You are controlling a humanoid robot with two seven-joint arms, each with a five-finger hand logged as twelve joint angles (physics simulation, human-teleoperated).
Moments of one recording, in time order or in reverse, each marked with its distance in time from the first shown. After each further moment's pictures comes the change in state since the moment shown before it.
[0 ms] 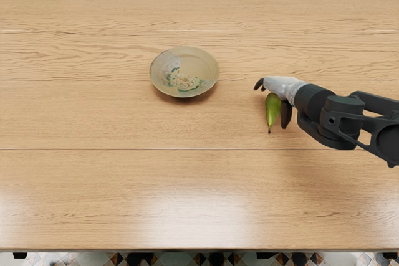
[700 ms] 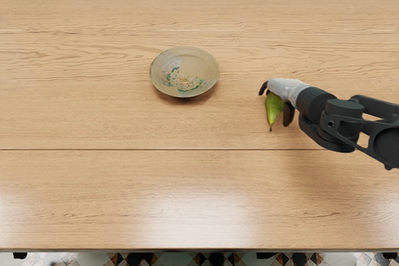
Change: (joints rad) left arm 0.000 0.000 0.000 0.000 0.000 0.000 0.000; right arm -0.021 0.014 -0.001 -0.037 -0.022 -0.015 0.000
